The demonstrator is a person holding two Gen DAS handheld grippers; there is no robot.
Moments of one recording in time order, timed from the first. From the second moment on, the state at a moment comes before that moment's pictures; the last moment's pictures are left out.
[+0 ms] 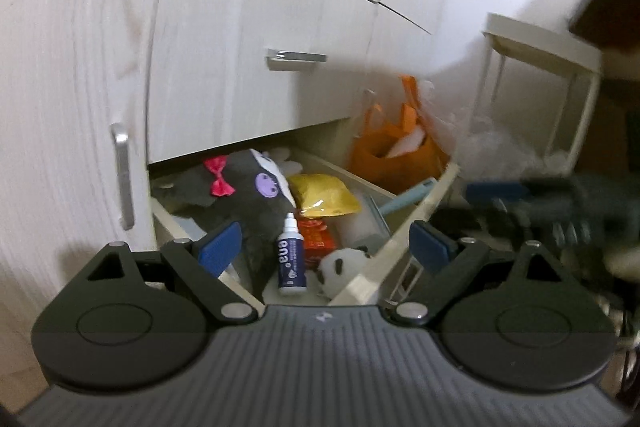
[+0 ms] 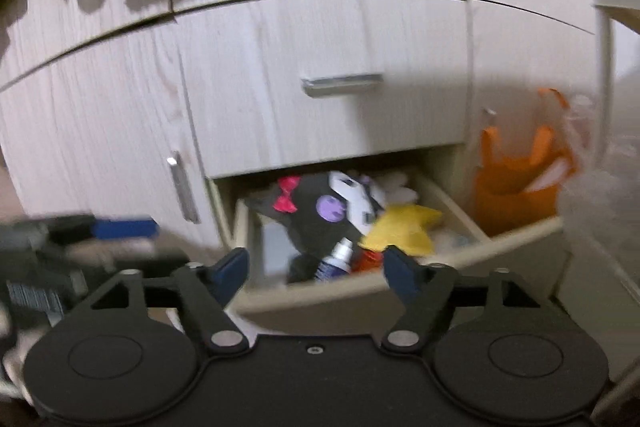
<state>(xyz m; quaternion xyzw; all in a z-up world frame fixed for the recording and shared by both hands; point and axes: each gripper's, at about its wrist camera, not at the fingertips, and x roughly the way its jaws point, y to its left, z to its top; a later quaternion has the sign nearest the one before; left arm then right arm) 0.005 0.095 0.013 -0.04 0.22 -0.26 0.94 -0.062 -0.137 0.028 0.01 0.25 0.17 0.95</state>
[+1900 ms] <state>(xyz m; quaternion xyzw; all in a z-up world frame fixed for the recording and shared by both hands) 0.023 0.037 -0.029 0.09 0.24 -0.22 0.94 -0.025 -0.126 -0.101 -0.14 0.28 0.16 0.93</state>
